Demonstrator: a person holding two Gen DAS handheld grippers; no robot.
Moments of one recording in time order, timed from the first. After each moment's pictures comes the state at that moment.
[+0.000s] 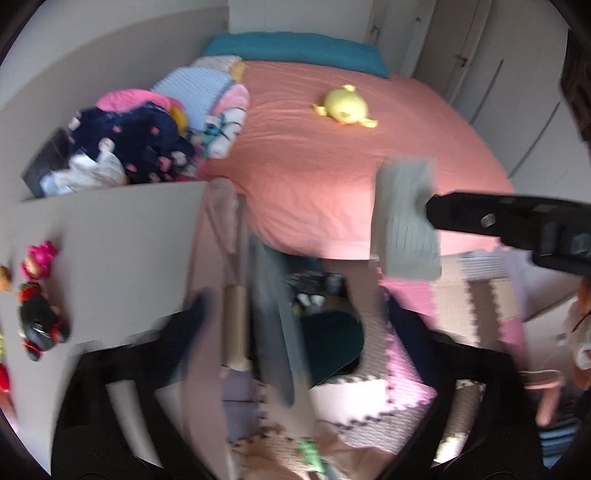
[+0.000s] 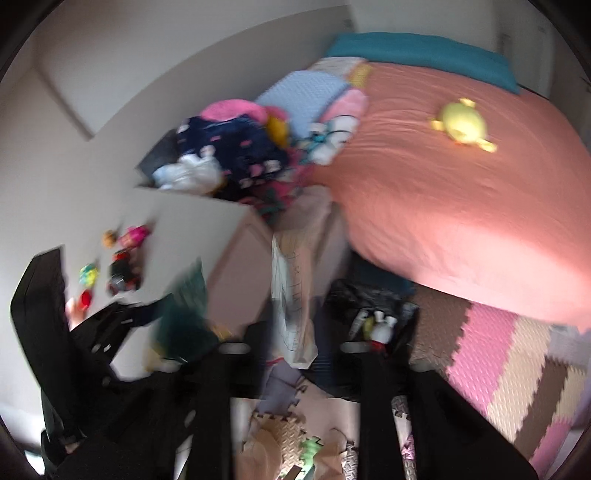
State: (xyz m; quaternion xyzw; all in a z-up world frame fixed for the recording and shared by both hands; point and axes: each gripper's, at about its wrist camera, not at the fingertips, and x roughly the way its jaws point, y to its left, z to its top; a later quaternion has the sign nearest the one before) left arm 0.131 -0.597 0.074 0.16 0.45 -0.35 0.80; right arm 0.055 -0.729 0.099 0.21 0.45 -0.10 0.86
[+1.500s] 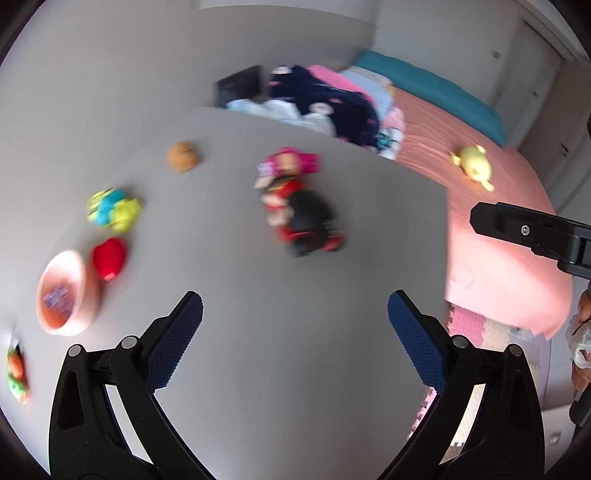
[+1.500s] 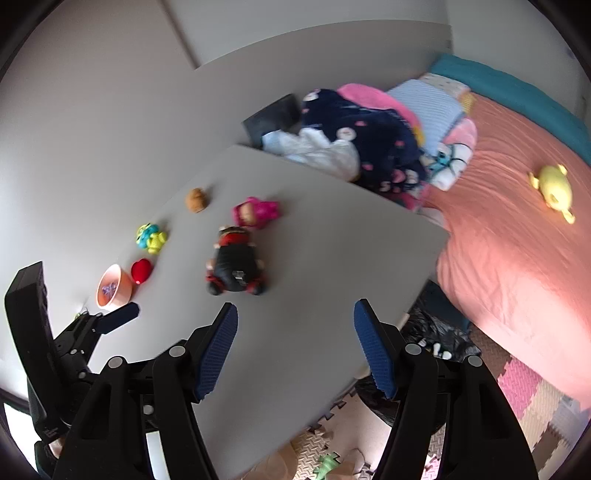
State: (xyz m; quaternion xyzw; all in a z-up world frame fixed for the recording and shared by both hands) left arm 0.177 -0.329 0.087 0.04 0.47 -0.15 0.87; right arm 0.173 -0.501 0.109 0.11 0.47 0.07 0.87
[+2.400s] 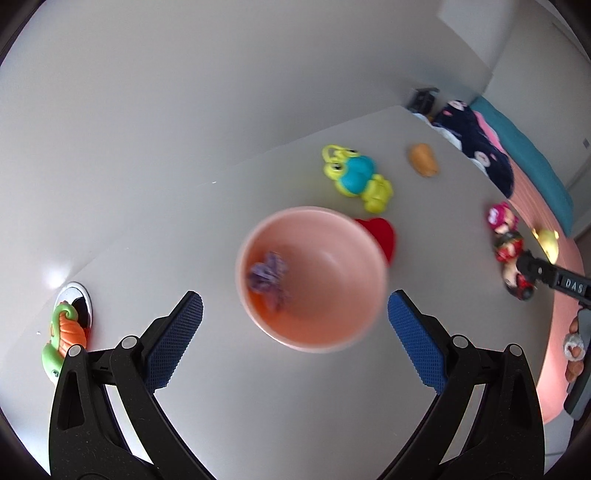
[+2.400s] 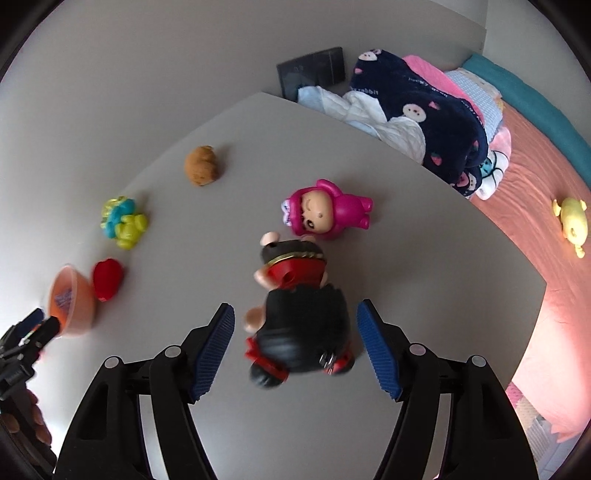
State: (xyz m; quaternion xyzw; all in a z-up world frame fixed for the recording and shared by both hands) left arm 0.217 -0.113 0.054 -0.08 0.50 0.01 0.86; right arm 0.284 -0.402 0.038 0.04 0.54 0.04 0.84
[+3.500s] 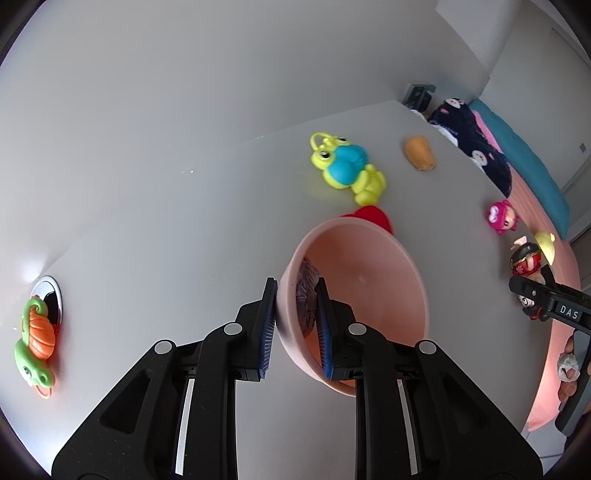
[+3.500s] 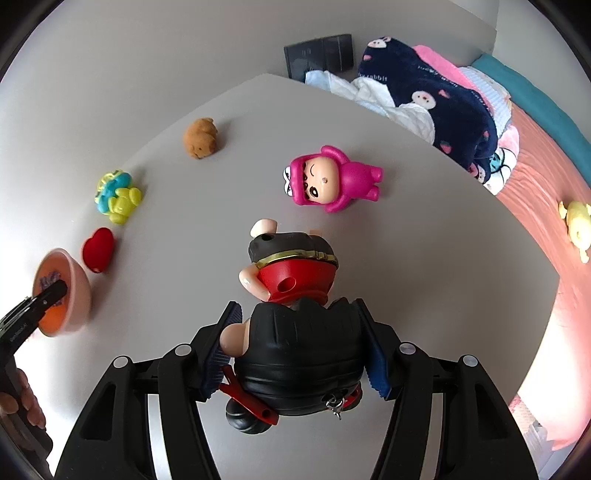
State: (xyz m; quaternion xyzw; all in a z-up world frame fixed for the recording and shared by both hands) left arm 0.222 -0.132 0.040 -0.09 0.49 -0.01 0.87; right arm 0.263 -0.402 0.030 0.03 0.54 0.07 0.84
